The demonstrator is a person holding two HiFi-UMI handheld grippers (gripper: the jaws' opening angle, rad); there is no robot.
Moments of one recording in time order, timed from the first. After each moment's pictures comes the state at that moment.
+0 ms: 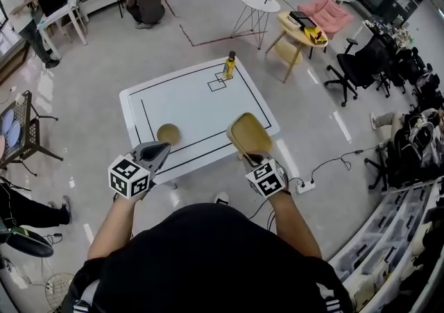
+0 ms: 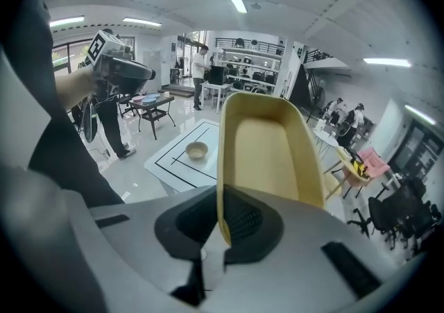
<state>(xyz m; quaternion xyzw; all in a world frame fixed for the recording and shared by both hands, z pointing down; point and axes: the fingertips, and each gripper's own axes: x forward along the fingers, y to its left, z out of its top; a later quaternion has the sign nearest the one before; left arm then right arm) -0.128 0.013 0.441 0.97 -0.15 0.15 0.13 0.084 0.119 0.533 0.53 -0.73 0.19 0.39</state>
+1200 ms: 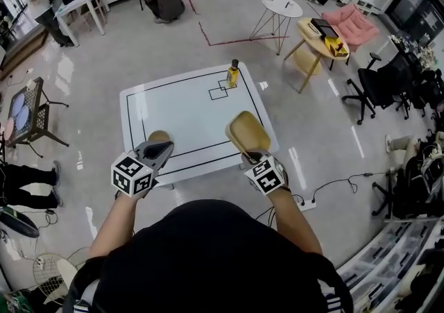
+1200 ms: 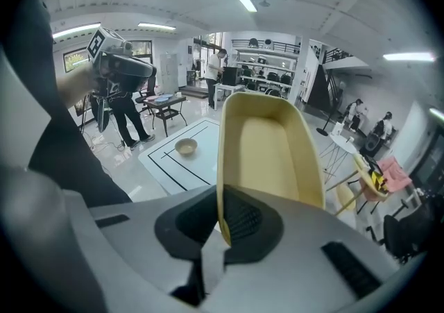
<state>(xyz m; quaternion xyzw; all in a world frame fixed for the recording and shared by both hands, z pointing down) -0.021 -0.018 0.452 0.95 -0.20 0.18 0.13 0.187 0.051 0.557 0.46 -0.78 0.17 0.39</state>
